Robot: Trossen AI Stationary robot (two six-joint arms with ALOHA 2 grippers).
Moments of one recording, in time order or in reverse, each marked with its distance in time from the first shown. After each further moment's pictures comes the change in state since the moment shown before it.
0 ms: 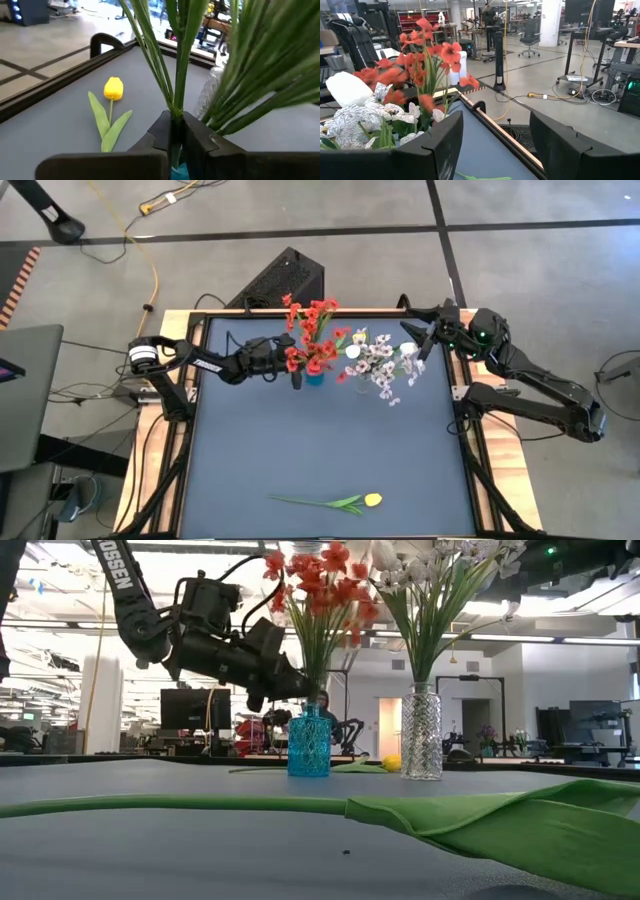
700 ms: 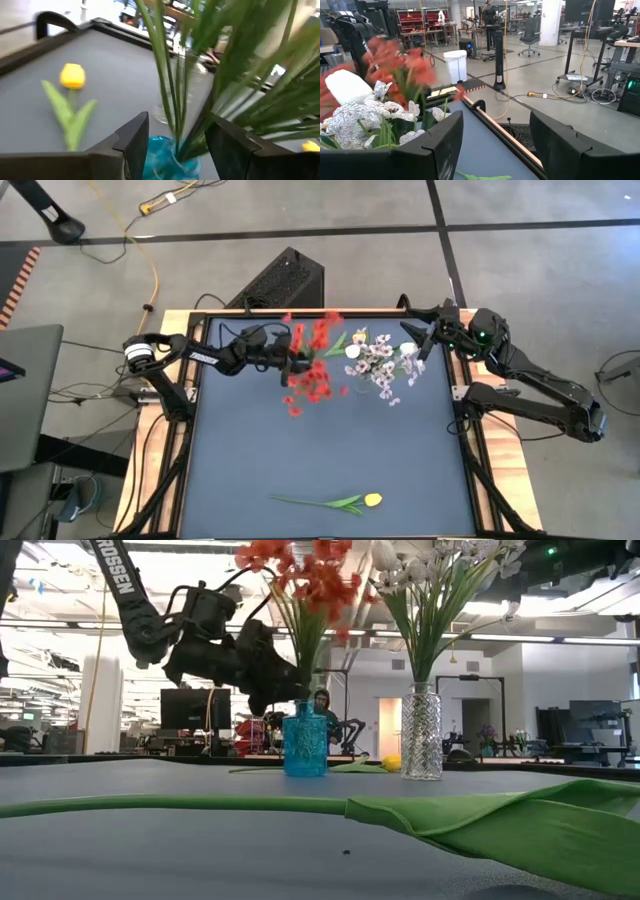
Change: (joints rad) left arm 0.140 -0.030 0.000 -0.061 0.404 -0.051; right arm 0.000 0.000 0.000 -0.006 0.000 -0.003
